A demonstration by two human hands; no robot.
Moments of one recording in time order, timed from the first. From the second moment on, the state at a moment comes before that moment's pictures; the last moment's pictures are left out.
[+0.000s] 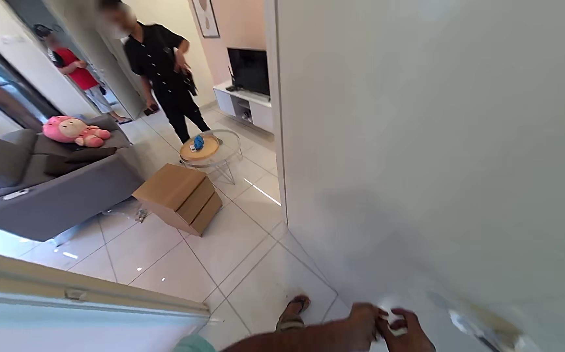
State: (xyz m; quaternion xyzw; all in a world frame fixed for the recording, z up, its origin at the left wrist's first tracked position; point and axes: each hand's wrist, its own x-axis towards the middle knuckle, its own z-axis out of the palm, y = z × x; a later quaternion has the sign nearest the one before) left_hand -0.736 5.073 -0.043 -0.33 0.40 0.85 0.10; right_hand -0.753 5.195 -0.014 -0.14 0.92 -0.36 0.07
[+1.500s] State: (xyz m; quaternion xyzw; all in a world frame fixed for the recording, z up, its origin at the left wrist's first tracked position) left_hand -0.877 5.077 0.022 0.14 0.87 0.45 0.11; right_hand -0.821 5.179 0.004 0.34 0.65 -0.62 -0.27
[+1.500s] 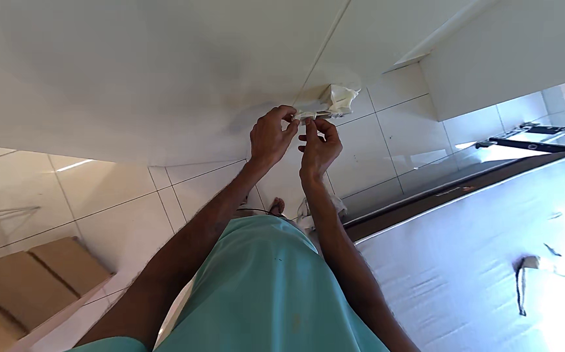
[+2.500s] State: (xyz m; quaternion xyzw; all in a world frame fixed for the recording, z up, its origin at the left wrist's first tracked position) left_hand -0.917 5.070 0.016 0.24 0.84 0.46 0.16; right_hand -0.838 5.151 0.008 0.41 0.55 -0.65 -0.32
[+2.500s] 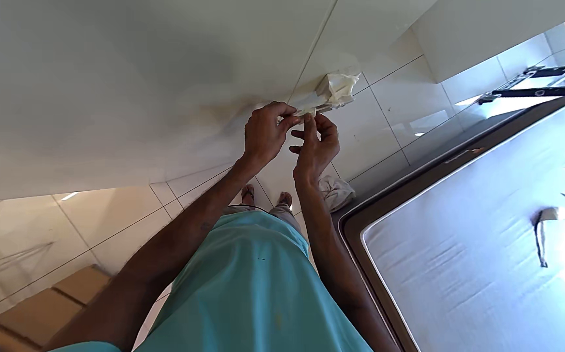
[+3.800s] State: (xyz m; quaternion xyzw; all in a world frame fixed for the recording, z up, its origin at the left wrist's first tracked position) left_hand -0.892 5.067 0.003 0.32 0.86 0.40 0.02; right_hand -0.817 5.169 0.094 0.39 0.40 -0.83 -0.02
